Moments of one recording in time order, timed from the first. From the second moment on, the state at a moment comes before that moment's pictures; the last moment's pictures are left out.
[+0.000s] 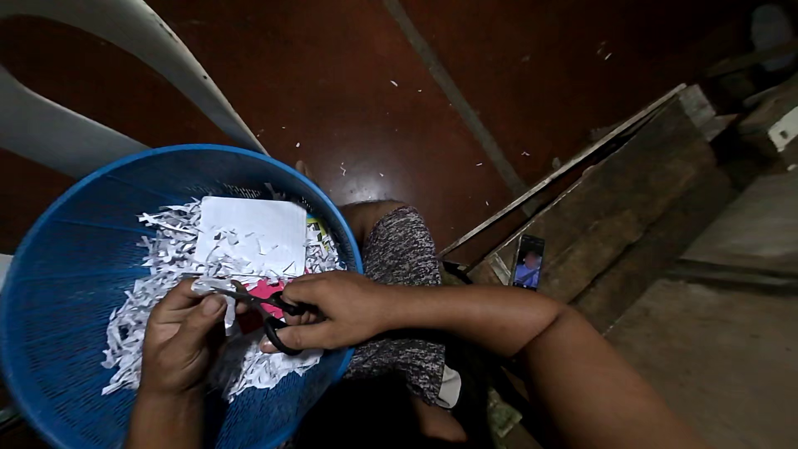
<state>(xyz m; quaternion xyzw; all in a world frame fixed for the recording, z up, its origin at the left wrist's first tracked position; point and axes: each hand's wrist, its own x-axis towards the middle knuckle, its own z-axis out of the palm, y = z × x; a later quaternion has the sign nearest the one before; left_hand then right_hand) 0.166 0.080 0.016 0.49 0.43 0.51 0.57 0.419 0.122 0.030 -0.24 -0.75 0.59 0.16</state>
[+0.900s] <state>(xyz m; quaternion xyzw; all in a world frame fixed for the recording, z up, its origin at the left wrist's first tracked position) 0.166 0.079 0.016 0.49 0.43 0.51 0.57 0.419 0.121 0.029 -0.25 -0.75 0.59 0.17</state>
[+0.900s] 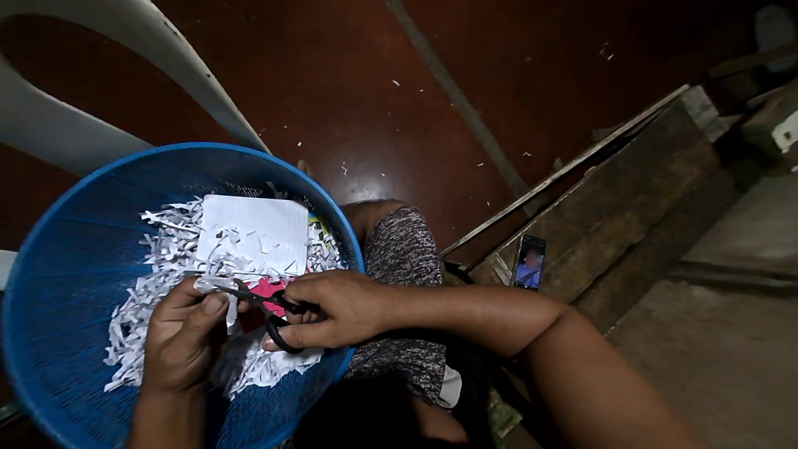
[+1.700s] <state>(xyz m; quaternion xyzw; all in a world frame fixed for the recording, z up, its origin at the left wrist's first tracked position) 0.167 0.080 0.017 0.48 0.41 0.51 0.58 0.419 0.121 0.030 -0.25 -0.75 0.59 0.16</state>
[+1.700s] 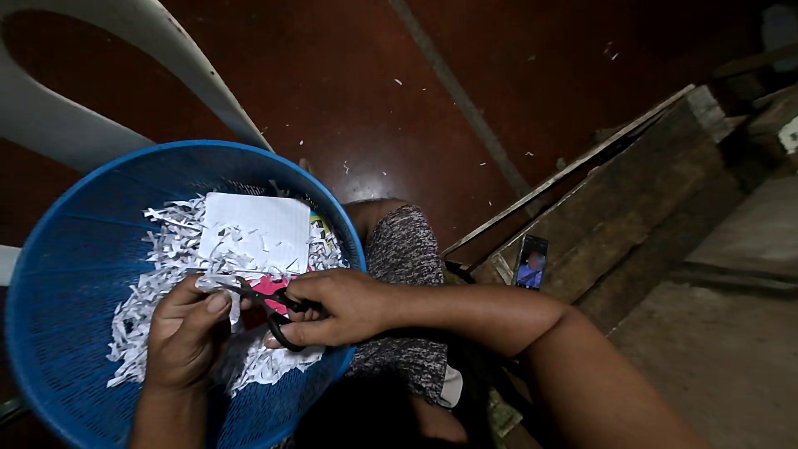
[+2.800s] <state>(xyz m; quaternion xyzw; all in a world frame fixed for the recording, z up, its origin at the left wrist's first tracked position) 0.165 0.078 0.021 0.47 0.43 0.51 0.58 0.418 0.122 0.033 -0.24 -0.75 0.59 0.15</state>
